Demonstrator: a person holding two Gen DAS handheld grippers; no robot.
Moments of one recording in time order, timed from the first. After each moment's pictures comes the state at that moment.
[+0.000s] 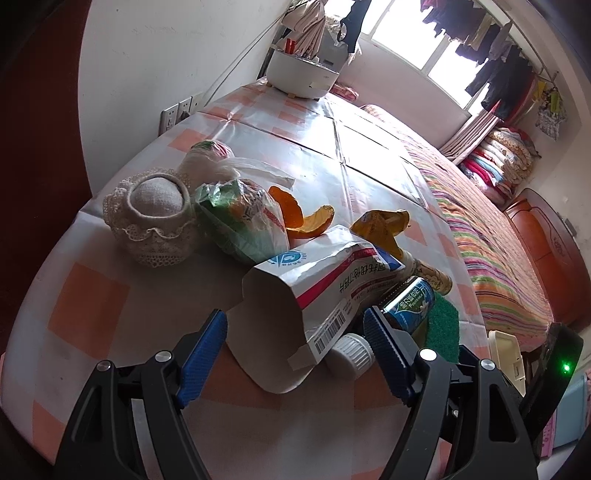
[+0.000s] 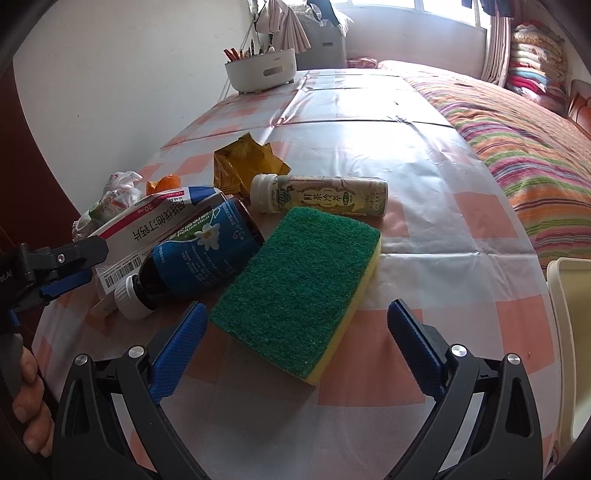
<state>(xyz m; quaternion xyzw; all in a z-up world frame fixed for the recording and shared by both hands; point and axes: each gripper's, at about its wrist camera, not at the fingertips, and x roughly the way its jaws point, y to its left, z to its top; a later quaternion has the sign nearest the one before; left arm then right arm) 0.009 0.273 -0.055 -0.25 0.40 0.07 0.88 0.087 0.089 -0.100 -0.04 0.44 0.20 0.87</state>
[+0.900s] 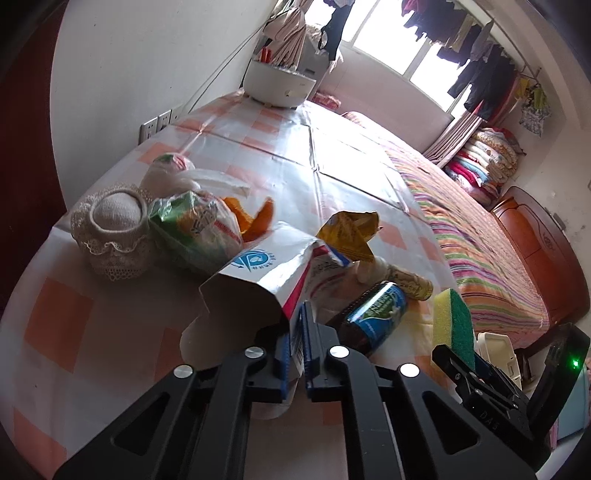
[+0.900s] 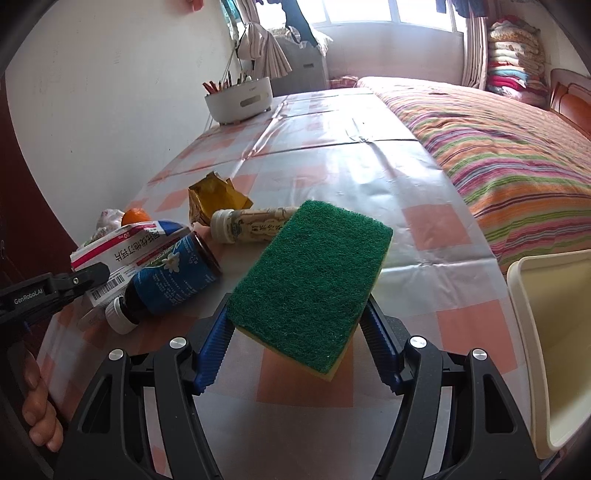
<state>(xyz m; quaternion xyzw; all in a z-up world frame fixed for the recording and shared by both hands) 0.016 0.253 -0.050 -0.24 0.37 0.04 0.90 0.086 0.042 -0.081 0.00 0.41 0.18 0.90</state>
